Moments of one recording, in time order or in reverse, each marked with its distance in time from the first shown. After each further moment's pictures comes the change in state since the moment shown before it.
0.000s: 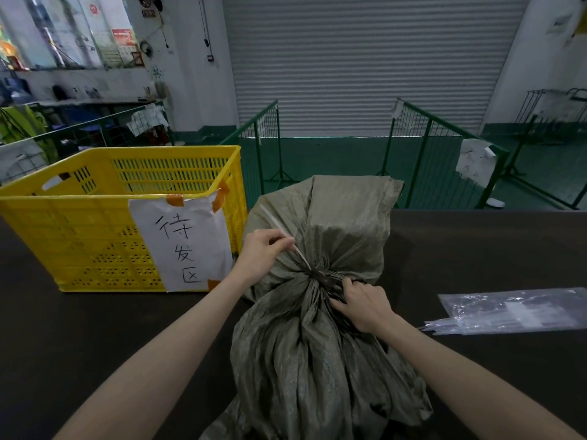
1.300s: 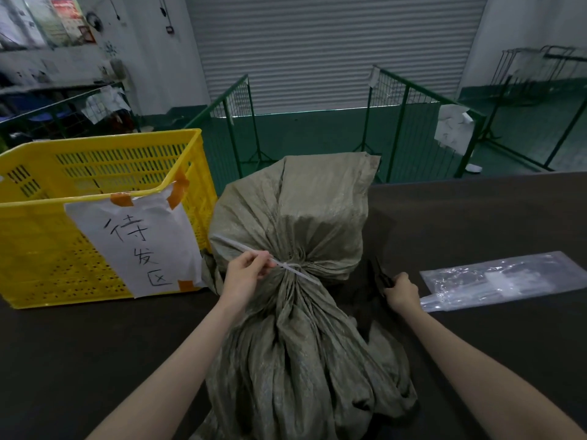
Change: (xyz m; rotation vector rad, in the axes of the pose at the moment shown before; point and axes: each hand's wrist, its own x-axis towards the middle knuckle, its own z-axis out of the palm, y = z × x) left_hand -0.023 -0.024 0.055 -0.476 0.069 -0.458; right_hand -0.006 0.119 0.079 0.736 -0.085 0.876
